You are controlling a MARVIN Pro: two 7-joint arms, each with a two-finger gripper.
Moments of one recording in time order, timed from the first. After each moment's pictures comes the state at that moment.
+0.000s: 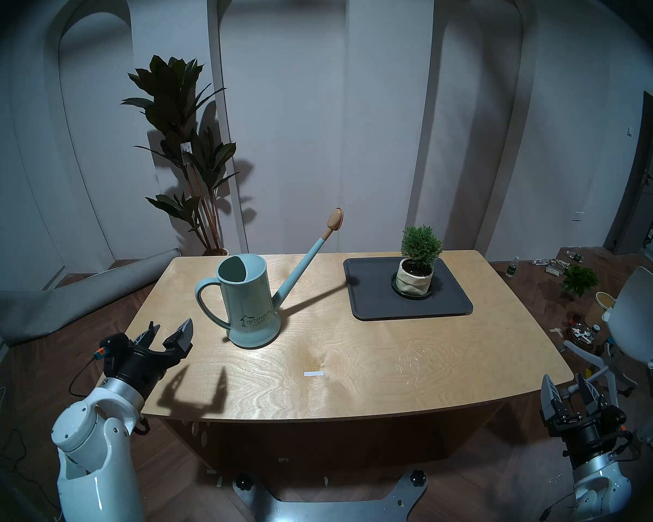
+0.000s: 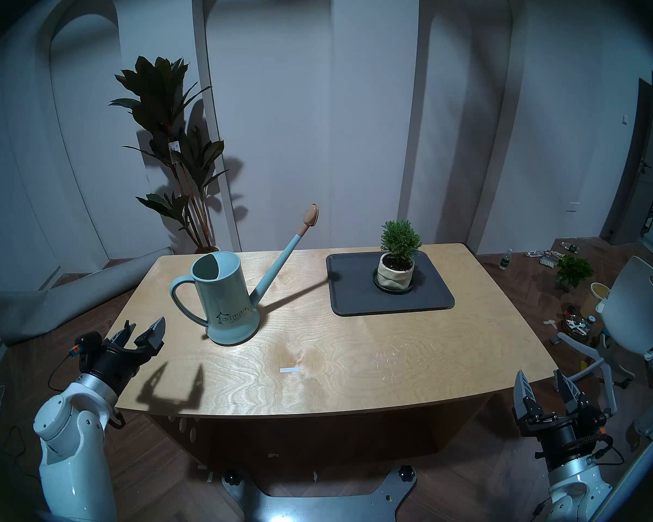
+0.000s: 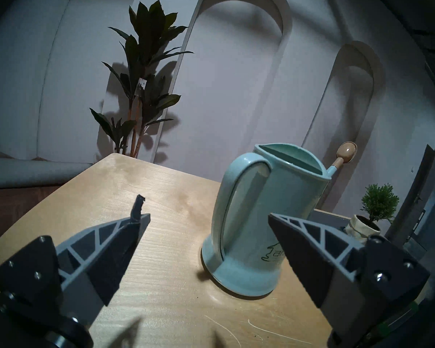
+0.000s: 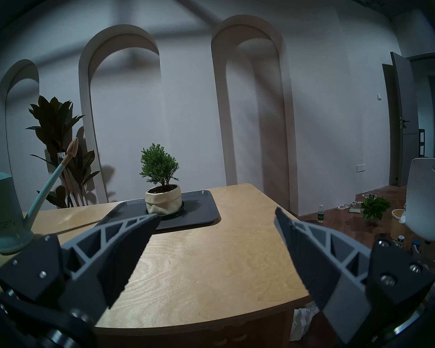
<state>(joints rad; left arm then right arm) 2.03 -1.61 -2.07 -2.05 -0.42 0.28 -0.44 -2.43 -1.66 2.24 -2.07 0.57 -0.20 0.59</state>
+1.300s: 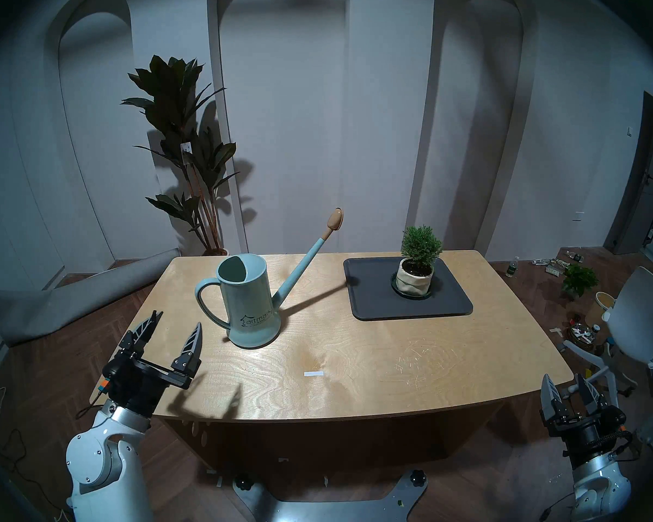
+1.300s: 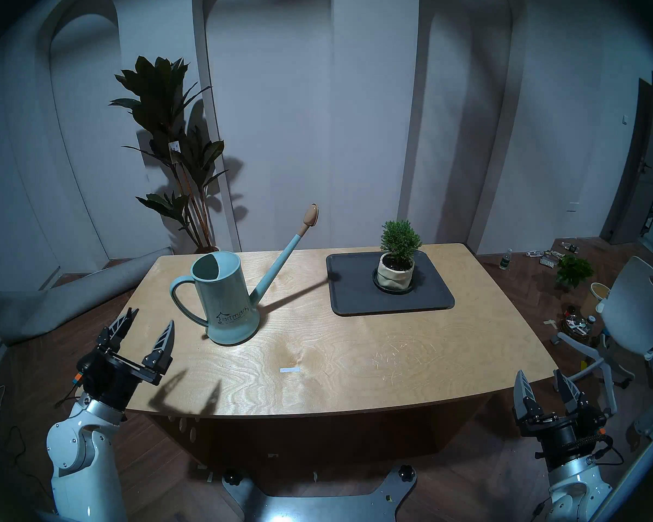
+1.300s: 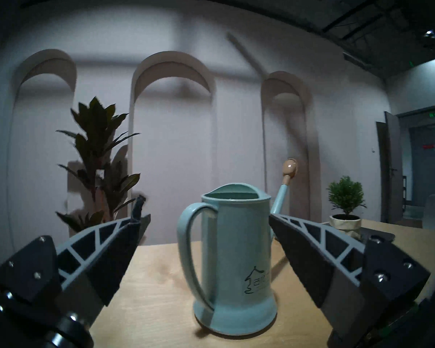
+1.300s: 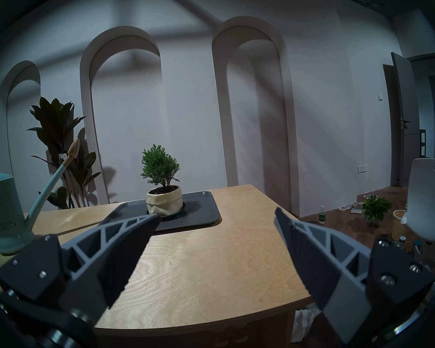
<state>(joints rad) 2.01 -1.62 -2.10 -1.91 -0.30 -0.32 -0.87 -2.42 -1.67 2.25 -2.07 0.57 -0.20 0.60</state>
